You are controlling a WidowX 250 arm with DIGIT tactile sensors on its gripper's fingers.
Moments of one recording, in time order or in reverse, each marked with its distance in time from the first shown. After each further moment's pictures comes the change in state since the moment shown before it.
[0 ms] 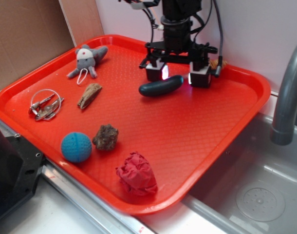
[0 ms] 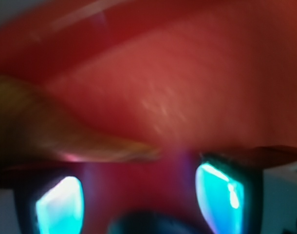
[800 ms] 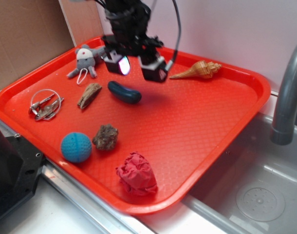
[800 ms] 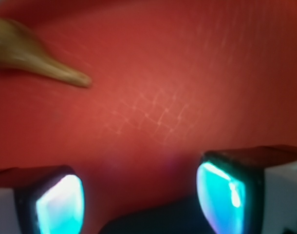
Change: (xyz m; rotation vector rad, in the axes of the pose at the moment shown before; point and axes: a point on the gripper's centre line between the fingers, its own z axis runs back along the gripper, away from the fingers) arm -0.032 0.065 0.045 -0.162 -0.112 -0.253
